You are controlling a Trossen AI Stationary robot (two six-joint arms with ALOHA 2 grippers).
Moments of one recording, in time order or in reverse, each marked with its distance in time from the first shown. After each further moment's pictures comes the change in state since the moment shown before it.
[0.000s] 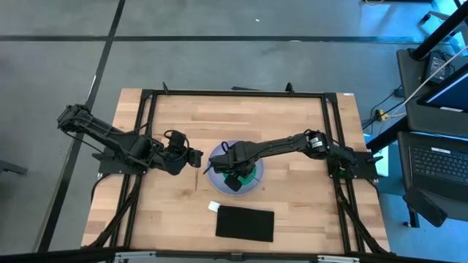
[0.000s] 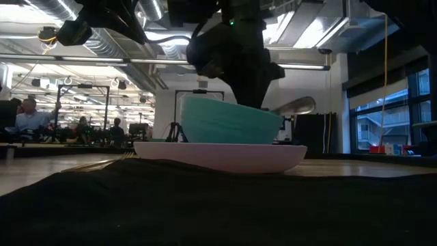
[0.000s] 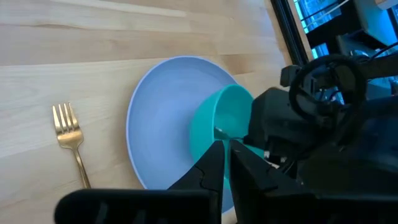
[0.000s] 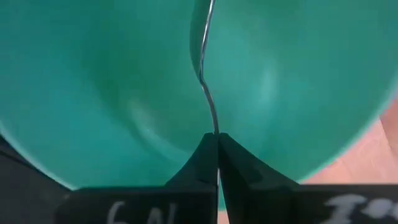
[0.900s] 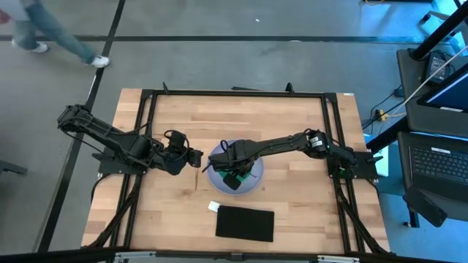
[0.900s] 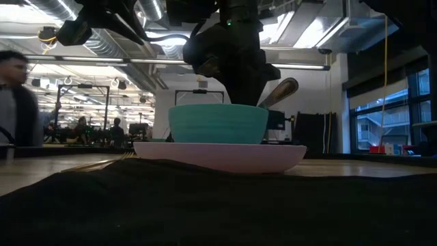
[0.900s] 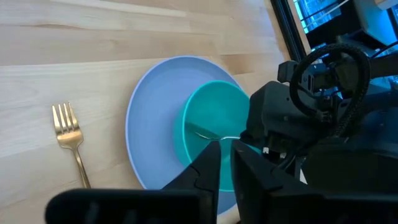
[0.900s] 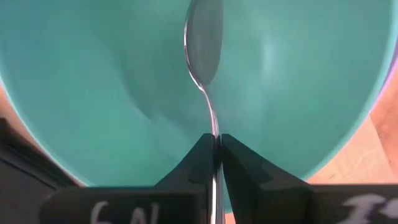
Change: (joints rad) left arm 0.000 0.000 0.000 0.000 0.000 0.000; right arm -0.010 -0.001 0.001 0.027 0.014 -0.016
